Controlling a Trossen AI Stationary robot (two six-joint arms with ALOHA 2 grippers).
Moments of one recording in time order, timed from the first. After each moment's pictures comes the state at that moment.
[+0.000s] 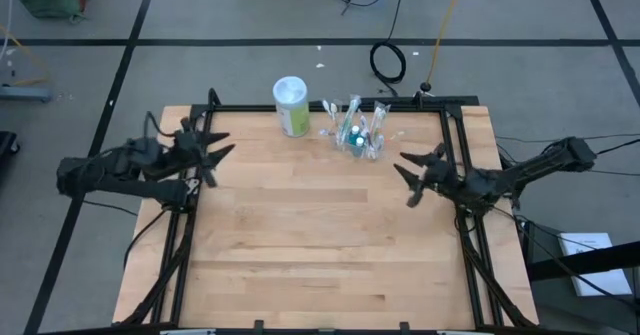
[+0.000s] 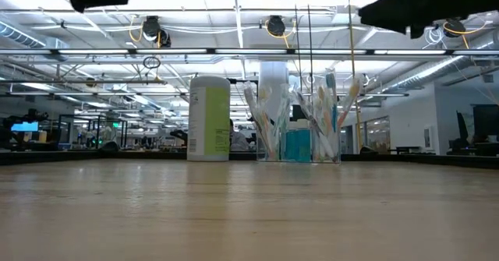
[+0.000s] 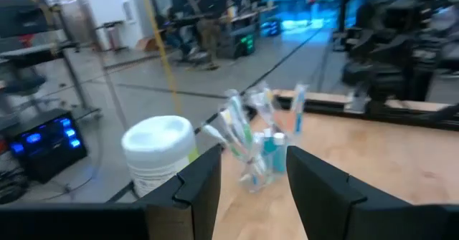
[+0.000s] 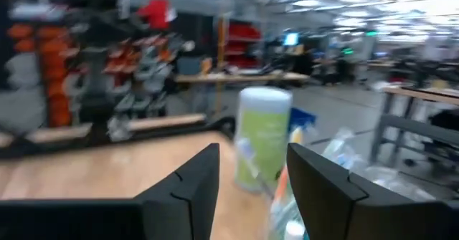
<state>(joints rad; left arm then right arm) -0.05 0.42 0.65 -0.34 -0.54 0.05 0.31 0.66 0.29 0.50 0.83 -0.12</state>
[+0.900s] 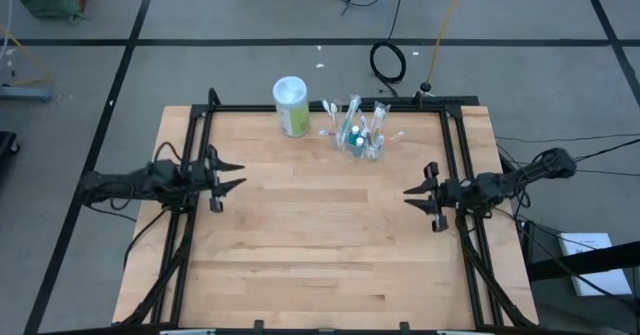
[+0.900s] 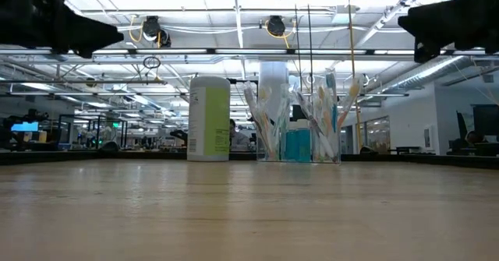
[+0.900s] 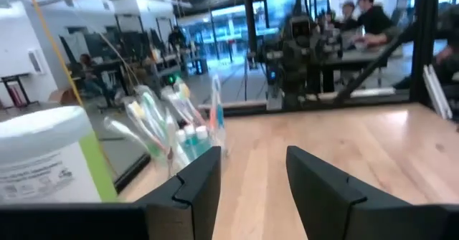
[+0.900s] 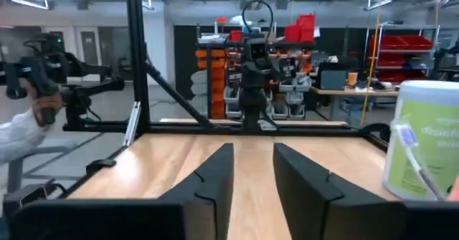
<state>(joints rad) -0.05 0.01 0.13 -0.07 -0.21 0.18 0.37 0.17 0.02 0.31 0.31 -0.03</state>
